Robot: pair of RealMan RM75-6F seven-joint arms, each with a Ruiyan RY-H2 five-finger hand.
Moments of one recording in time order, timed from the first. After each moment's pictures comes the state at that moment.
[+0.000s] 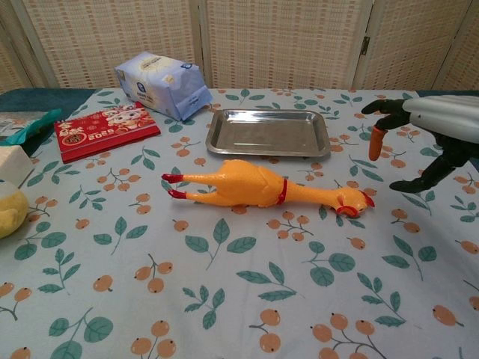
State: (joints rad) left arm -0.17 -1.24 0.02 -1.46 1.62 1.46 0.03; right arm 0.51 -1.37 0.20 -1.74 -1.17 0.99 -0.49
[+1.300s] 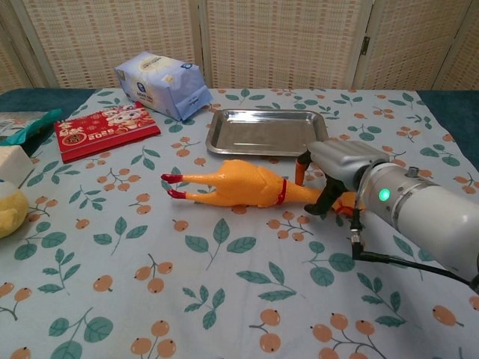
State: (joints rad) left arm -0.16 -1.19 0.02 -1.46 1.61 1.47 -0.07; right arm 0.75 -1.82 0.24 -1.43 -0.73 1.09 -0.77
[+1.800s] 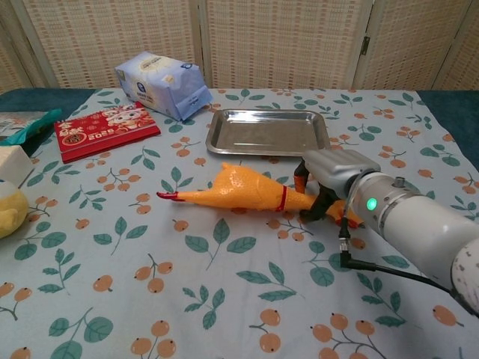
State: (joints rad) left arm -0.16 -1.18 0.01 -1.45 1.61 1.47 -0.09; right arm 0.77 -1.88 0.24 -1.37 -0.72 1.11 -0.77
